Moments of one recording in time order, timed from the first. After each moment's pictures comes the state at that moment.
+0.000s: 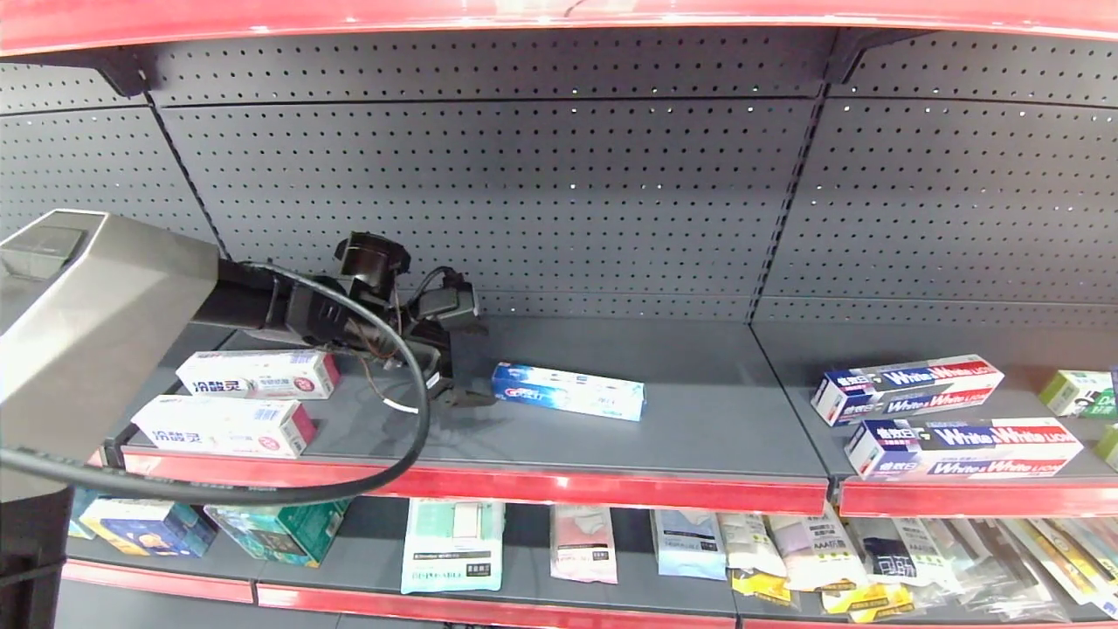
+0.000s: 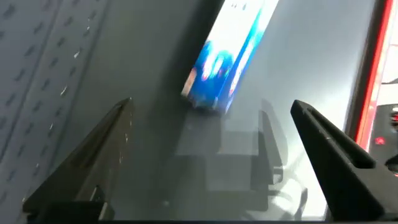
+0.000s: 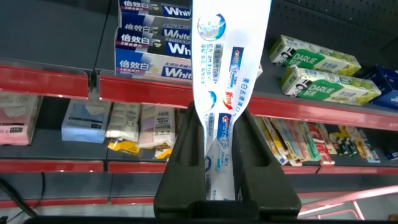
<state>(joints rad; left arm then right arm) -0.22 2.26 -1.55 0.11 -0.68 1.02 -0.15 0.62 -0.12 -0.29 -0.12 -0.33</state>
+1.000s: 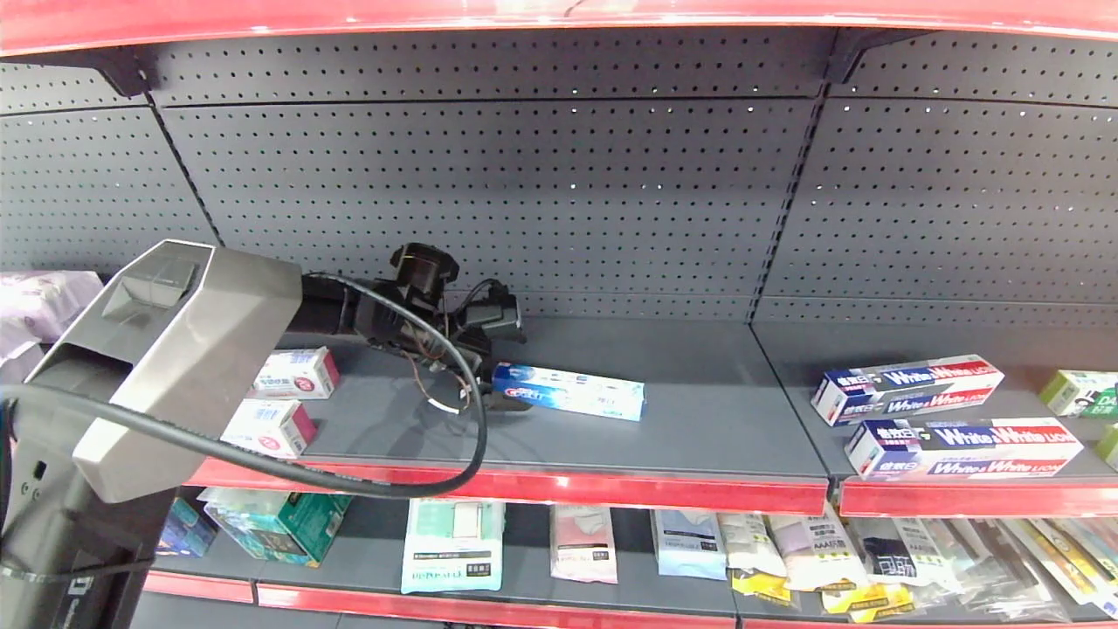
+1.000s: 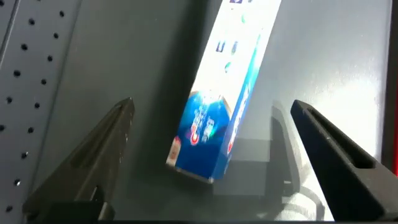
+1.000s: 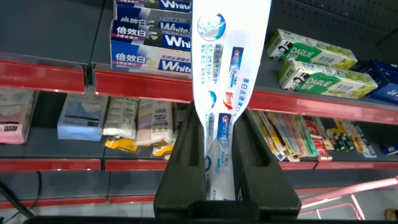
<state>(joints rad) -0.29 2.42 -1.78 0.20 -0.68 1.06 -0.15 0.58 -0.09 -0.29 -0.14 -0.33</state>
